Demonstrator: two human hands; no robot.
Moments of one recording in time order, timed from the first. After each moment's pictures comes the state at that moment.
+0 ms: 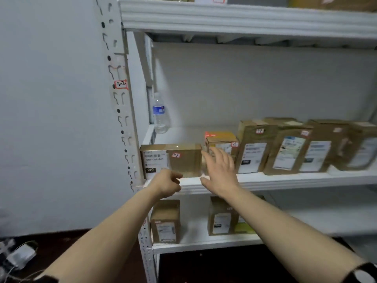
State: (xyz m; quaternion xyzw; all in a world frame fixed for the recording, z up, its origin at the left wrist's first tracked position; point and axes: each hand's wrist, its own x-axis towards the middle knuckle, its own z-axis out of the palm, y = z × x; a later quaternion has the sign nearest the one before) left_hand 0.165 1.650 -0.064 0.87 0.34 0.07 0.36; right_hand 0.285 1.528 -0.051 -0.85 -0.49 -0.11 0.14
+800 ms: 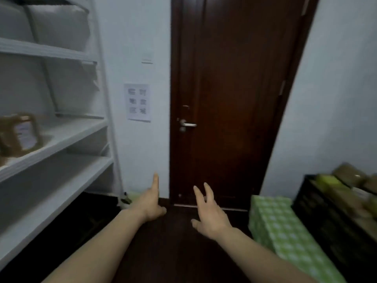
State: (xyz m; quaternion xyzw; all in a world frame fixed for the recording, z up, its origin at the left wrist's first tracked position) left_hand 0.133 1.002 -0.068 0.92 -0.30 -0.12 0.21; right_hand 0.020 0.852 -0.100 -0.97 0.17 -0.05 0.15
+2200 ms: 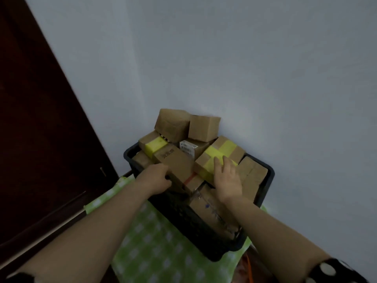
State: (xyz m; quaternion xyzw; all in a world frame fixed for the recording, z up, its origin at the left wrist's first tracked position) left_hand -0.034 0.179 -0.187 0.68 -0.69 -0.25 0.00; right_hand -0.245 0.167 -0.230 -0.76 0.65 0.01 0.05
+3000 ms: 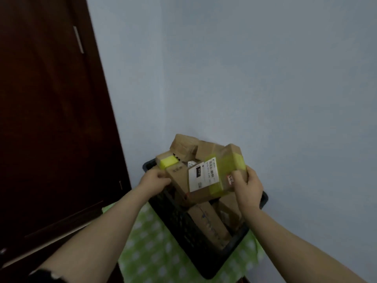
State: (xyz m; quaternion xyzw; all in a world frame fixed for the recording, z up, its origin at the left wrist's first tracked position) left_hand -0.056 0.261 -0.128 0.75 -0.45 -0.35 0.33; right_hand -0.296 0.226 -0.133 -0.52 0.59 -0.52 0.34
